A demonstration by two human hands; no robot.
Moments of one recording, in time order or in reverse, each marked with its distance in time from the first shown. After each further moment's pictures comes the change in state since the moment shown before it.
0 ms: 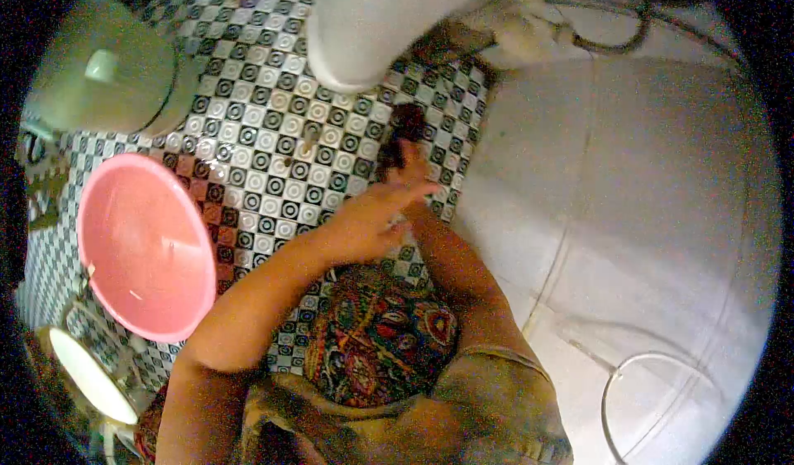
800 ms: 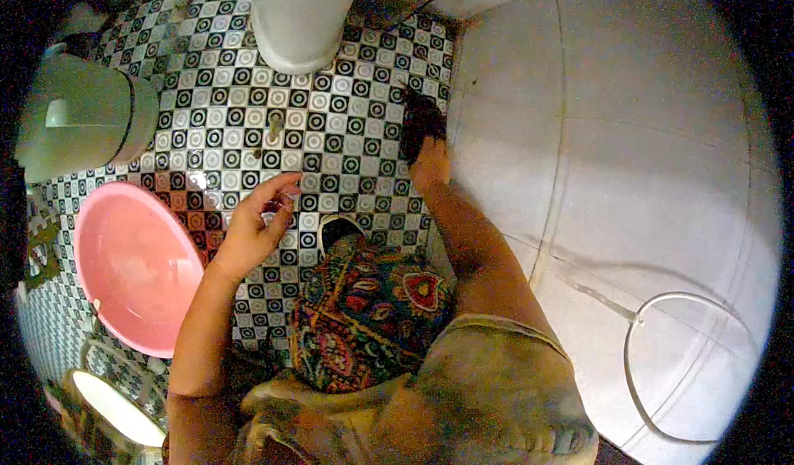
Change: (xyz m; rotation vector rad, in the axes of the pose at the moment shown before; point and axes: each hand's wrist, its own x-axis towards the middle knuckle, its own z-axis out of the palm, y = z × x) left_hand -0.071 -0.003 -0.060 -0.142 0.055 -0.440; right_hand -0.024 0.017 -0.073 -0.612 -0.382 0.435
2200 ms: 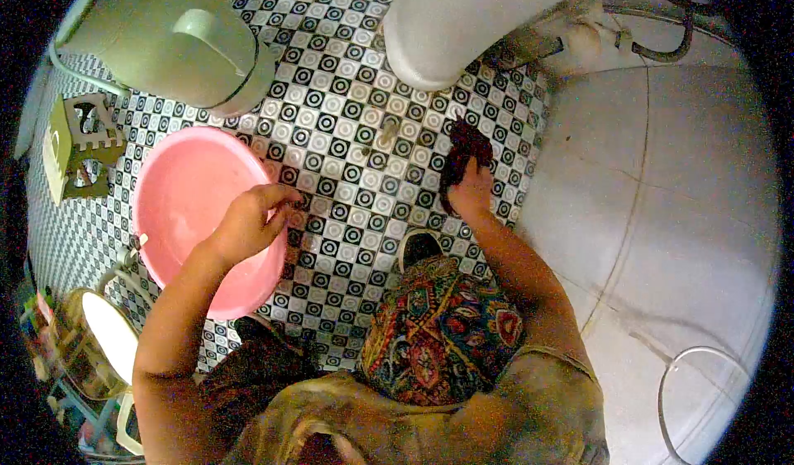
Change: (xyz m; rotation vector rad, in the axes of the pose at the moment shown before) left_hand -0.073 -0.004 -0.115 0.547 0.102 -0.062; right_hand -0.008 -0.085 0.008 0.126 -0.059 -0.227
